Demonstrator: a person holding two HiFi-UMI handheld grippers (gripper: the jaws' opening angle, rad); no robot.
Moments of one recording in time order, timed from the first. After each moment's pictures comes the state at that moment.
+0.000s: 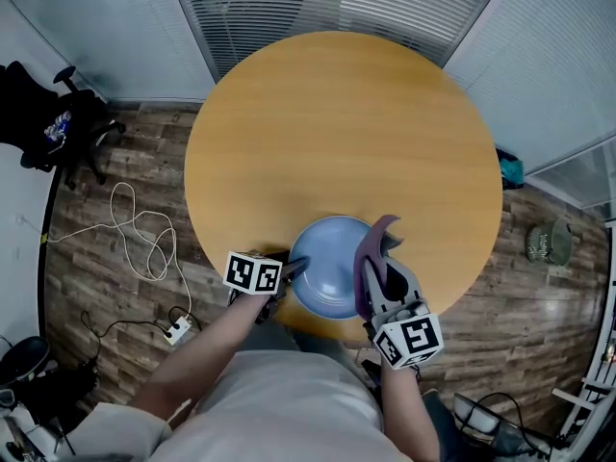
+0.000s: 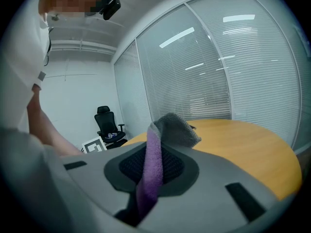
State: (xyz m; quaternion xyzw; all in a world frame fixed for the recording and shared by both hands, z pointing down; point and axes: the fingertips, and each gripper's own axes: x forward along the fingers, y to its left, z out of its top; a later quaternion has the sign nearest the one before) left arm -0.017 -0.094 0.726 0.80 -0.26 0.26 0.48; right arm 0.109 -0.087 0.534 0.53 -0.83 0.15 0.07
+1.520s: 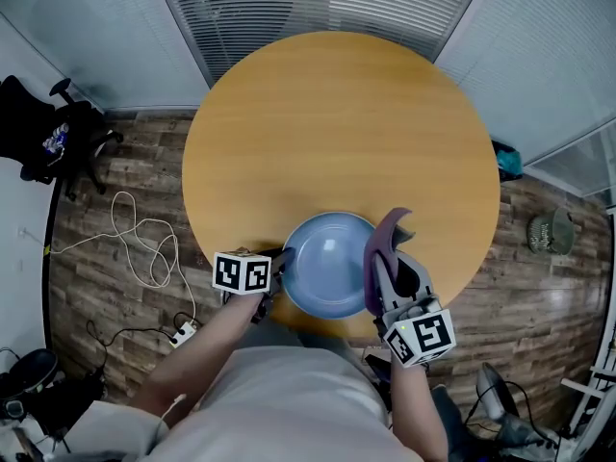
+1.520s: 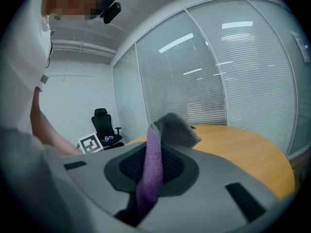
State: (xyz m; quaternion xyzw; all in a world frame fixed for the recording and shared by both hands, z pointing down) left arm -0.036 -0.112 0.697 0.80 -0.30 0.23 0.47; right arm 0.125 -0.084 0.514 0.55 -0.83 0.13 0.06
